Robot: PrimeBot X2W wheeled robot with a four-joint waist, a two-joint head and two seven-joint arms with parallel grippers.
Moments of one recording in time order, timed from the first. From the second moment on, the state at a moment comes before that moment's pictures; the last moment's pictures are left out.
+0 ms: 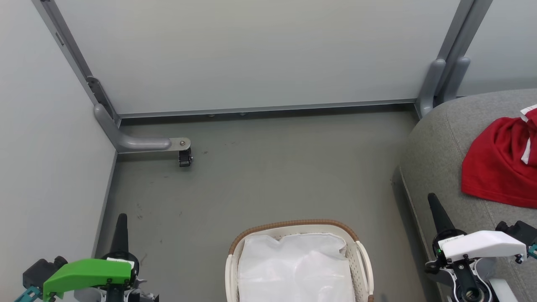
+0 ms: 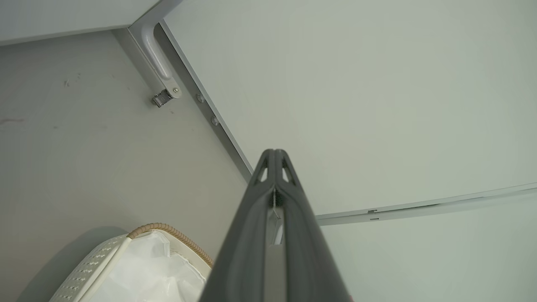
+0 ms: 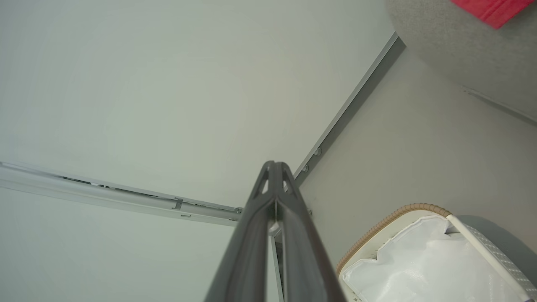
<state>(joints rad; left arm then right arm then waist) -0.05 0.05 0.05 0.26 -1.25 -0.10 0.00 -0.11 -0.04 -0.06 0.29 1.20 0.13 0.00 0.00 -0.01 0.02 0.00</state>
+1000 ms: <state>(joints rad) -0.08 0.05 0.09 0.25 -1.46 -0.12 0.07 -0.11 -0.05 -0.09 0.26 1.45 0.13 0.07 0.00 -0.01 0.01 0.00</state>
